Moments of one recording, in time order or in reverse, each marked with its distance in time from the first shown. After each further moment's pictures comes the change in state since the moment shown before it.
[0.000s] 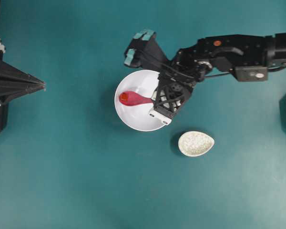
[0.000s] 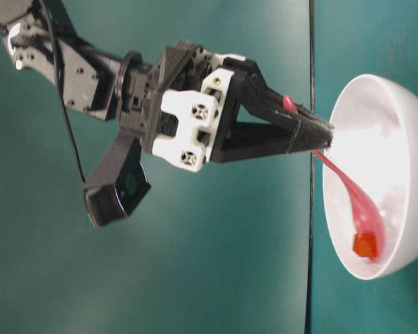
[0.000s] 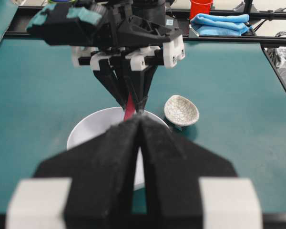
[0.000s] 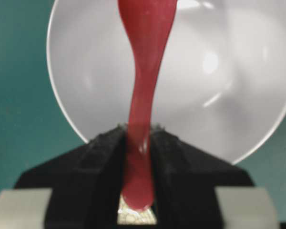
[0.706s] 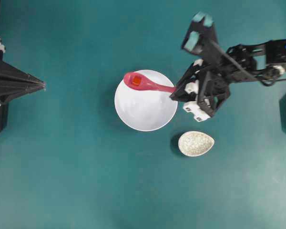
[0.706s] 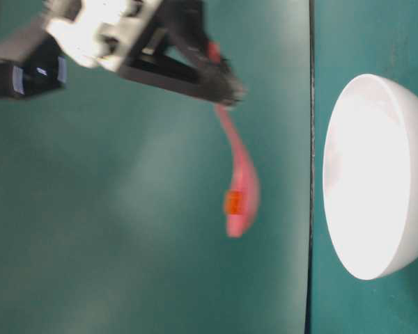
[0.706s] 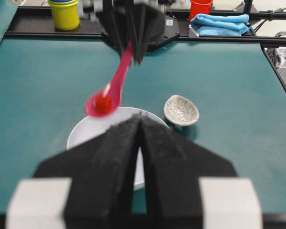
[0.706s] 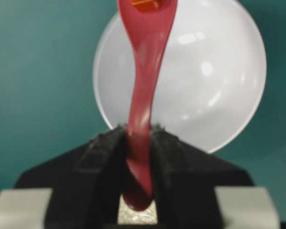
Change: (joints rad) left arm 0.000 0.000 -0.002 0.002 0.000 0.000; right arm 0.026 -0.364 0.293 0.000 -0.336 0.008
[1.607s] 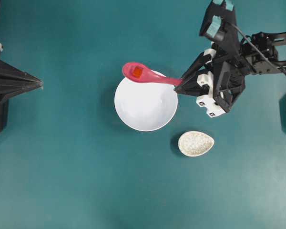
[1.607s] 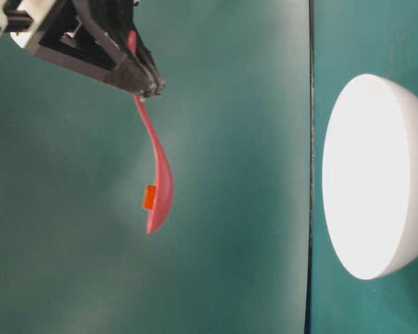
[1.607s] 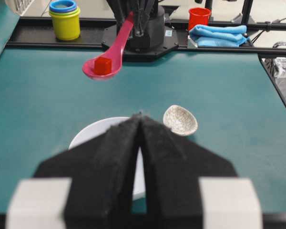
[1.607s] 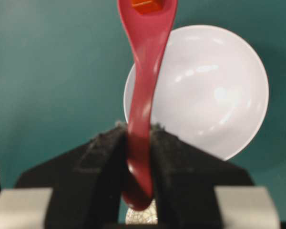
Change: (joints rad) left arm 0.000 -0.020 -0.011 -0.002 0.000 -0.003; right arm 0.000 -0.092 -0.044 -0.026 0.055 0.000
